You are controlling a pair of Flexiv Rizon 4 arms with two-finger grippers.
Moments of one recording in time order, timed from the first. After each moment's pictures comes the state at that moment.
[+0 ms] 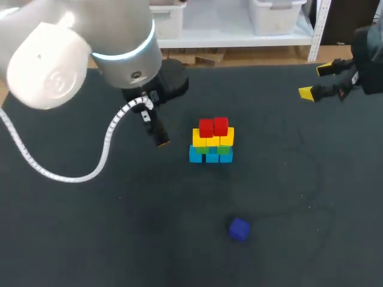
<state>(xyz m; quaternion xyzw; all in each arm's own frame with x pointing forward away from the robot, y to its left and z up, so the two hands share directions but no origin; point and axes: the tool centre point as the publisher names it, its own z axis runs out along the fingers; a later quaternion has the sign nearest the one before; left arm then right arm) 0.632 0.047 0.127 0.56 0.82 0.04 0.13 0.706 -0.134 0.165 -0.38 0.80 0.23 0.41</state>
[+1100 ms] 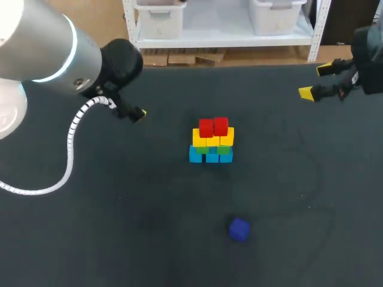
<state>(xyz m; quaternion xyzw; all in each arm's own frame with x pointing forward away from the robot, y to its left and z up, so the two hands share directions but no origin) 0.686 0.091 0.159 0.49 0.81 0.02 0.31 0.706 -0.134 0.165 -0.38 0.80 0.23 0.41</state>
